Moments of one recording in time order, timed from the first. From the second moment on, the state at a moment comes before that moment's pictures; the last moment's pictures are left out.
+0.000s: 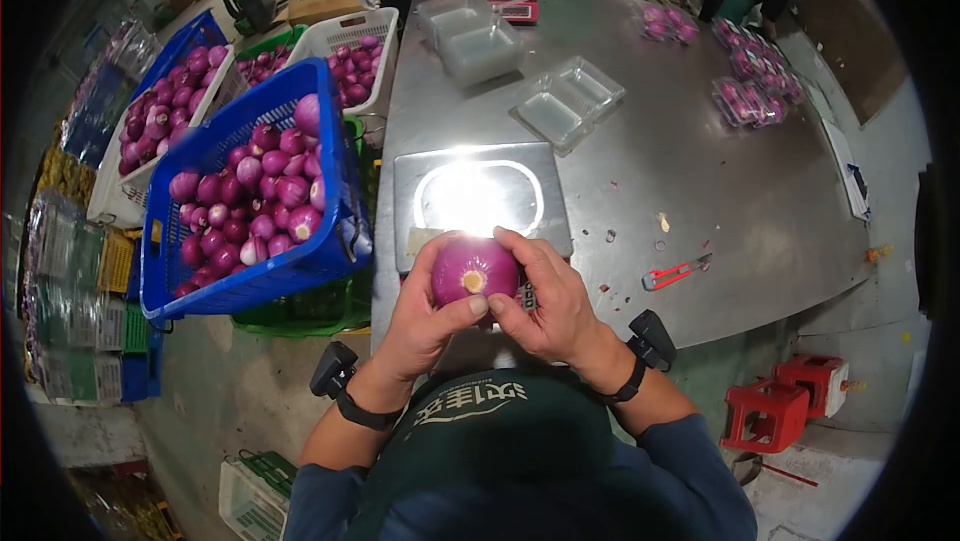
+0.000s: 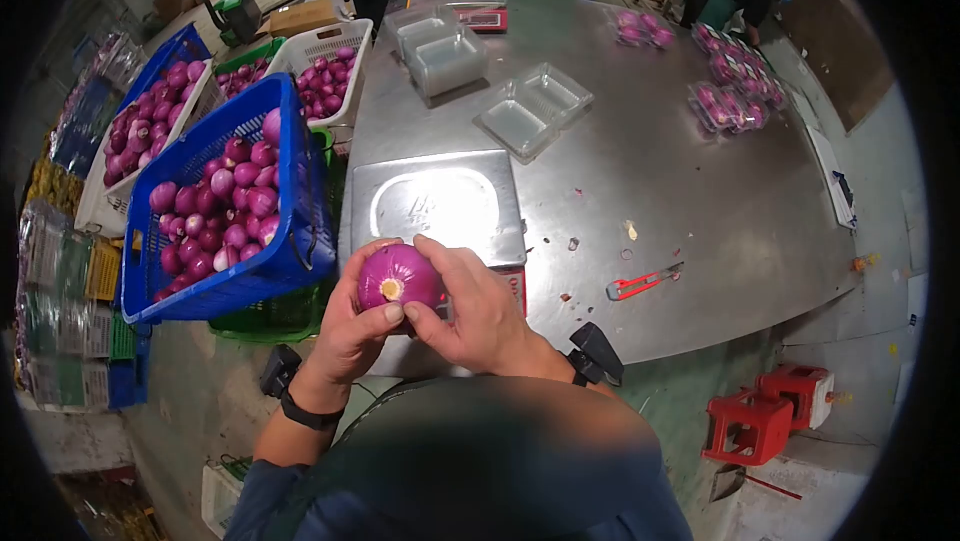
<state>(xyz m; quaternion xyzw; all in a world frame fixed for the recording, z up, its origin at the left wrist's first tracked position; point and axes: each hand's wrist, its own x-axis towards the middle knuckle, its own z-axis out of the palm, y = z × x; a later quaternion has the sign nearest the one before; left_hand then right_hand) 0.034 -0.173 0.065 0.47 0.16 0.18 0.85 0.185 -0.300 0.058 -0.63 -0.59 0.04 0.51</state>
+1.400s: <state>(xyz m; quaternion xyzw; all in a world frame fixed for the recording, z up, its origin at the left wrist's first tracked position) -0.048 -0.216 0.042 0.70 0.10 0.13 0.70 0.060 -0.357 0.029 -0.69 -0.38 0.23 0.57</state>
